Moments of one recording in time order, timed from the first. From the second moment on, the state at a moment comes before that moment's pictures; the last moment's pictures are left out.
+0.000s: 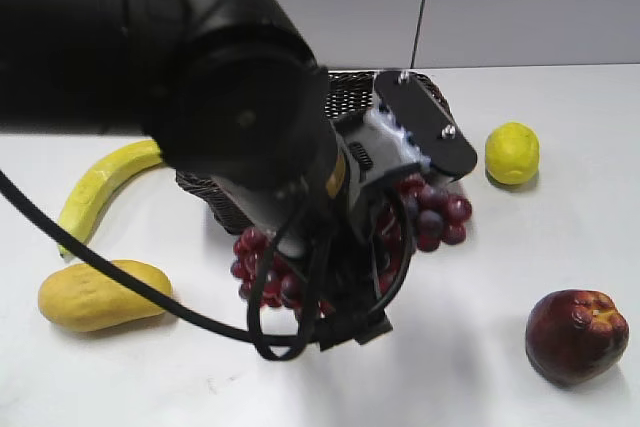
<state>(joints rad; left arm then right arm) -1.08 1.72 -1.25 0.13 0.82 0.19 0.15 -0.01 -0.50 0.06 1.04 -0.06</state>
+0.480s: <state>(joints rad) -1.03 1.70 -1.45 0.55 0.89 0.31 0.15 -0.01 -0.50 0.06 1.04 -0.06</state>
